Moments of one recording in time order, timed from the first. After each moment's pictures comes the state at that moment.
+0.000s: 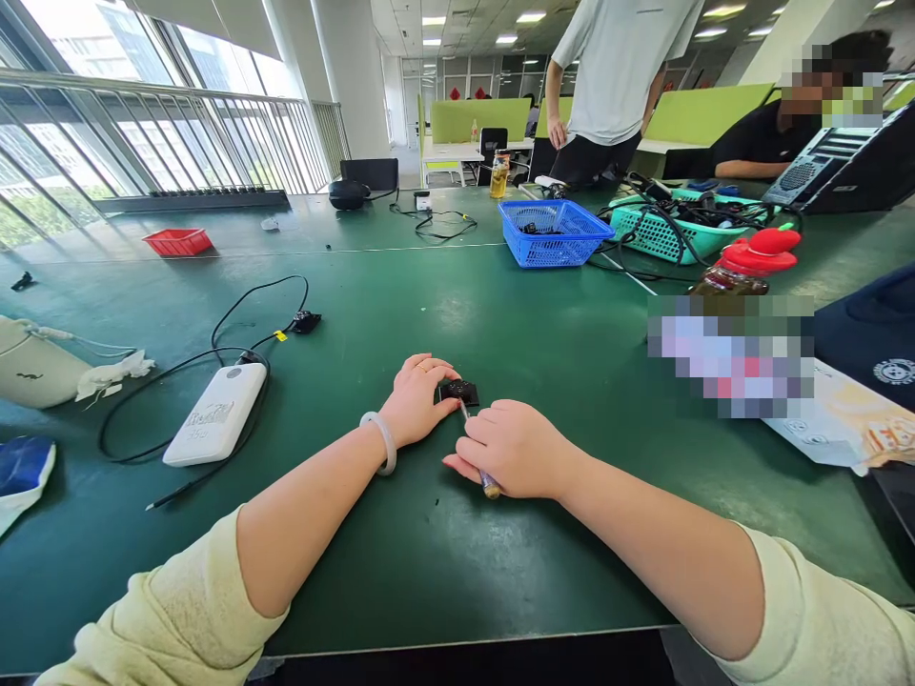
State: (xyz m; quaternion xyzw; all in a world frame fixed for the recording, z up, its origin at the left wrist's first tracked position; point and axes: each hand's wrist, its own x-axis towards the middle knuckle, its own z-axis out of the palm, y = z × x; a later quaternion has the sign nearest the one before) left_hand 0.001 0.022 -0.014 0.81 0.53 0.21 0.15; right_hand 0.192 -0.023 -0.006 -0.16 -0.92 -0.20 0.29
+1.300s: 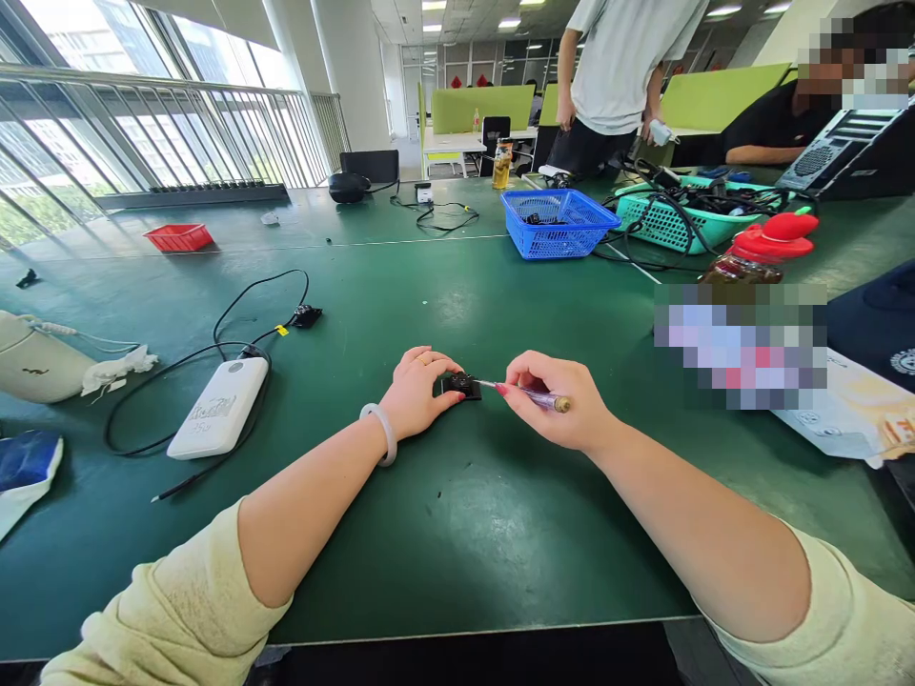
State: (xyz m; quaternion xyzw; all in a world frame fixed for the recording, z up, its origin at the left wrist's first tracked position) left_hand -0.003 0.023 -0.013 0.81 0.52 0.21 0.15; right_hand 0.229 -0.006 0.016 -0.37 -0.82 0.17 0.40
